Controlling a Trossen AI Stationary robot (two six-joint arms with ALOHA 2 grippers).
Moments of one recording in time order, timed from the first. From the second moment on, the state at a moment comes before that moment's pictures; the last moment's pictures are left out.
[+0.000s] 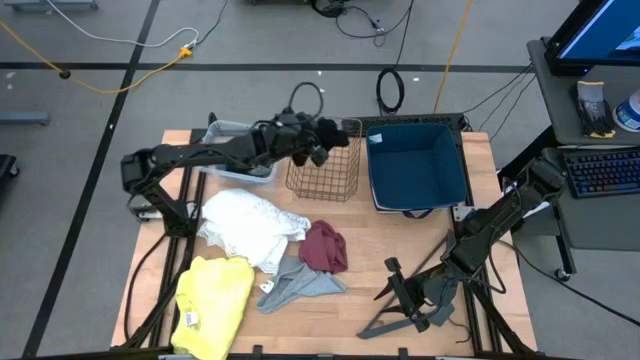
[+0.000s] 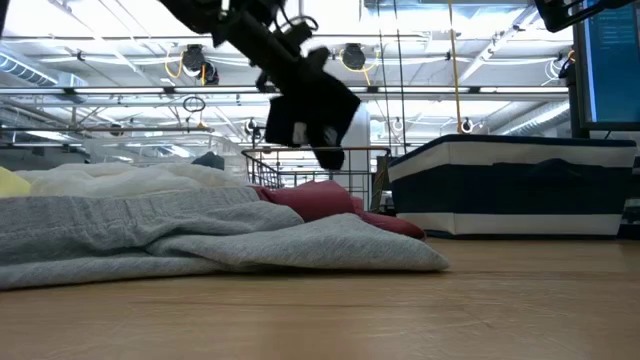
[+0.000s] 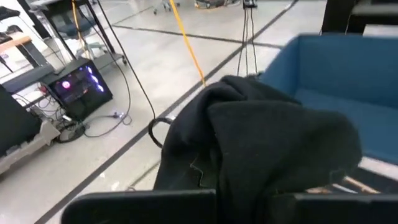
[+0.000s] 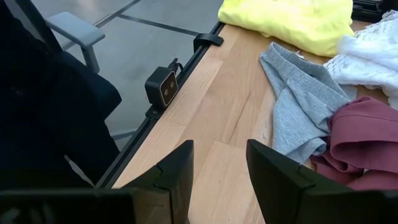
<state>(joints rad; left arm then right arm) 0.35 1.64 1.24 0.05 -0.36 0.07 0.77 1.33 0.74 0.08 0.29 0.22</state>
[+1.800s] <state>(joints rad) 0.34 1.88 1.45 -0.45 -0.34 -0.02 0.77 1.33 0.74 0.10 0.29 0.17</state>
